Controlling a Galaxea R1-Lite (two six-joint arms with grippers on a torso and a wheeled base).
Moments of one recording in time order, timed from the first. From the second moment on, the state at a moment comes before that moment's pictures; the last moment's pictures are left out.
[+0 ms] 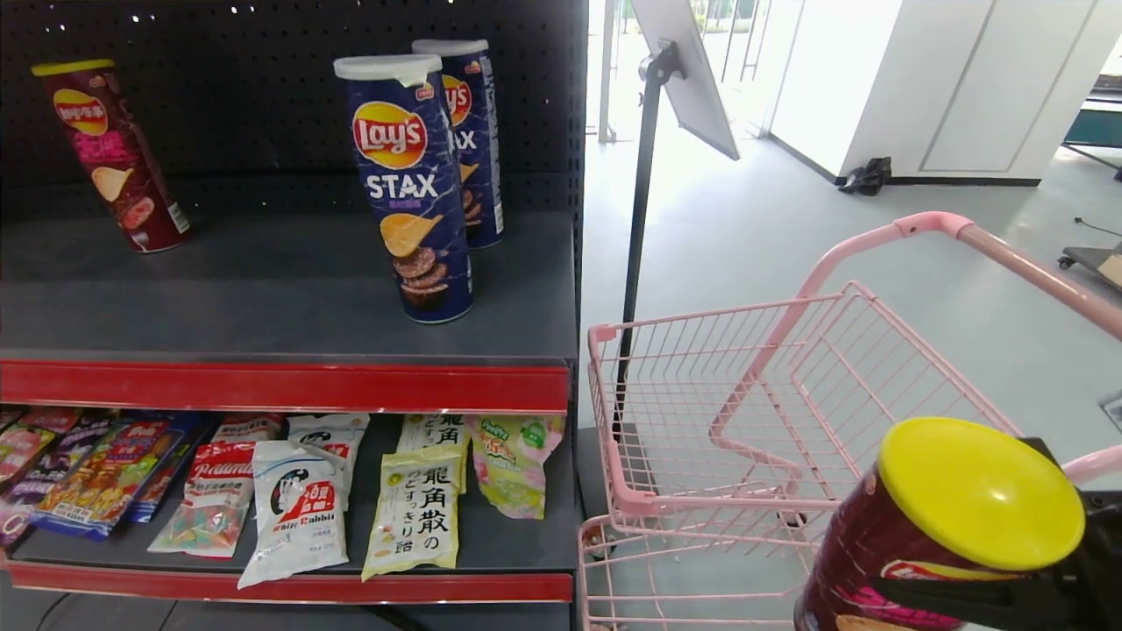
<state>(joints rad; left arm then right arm) 0.06 0.09 0.00 0.01 0.00 -0.01 0.36 1.15 -0.57 -0.09 0.83 -0.55</state>
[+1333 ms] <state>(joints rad) 0.06 0.09 0.00 0.01 0.00 -0.01 0.52 1.26 -0.75 -0.16 0.71 -0.46</state>
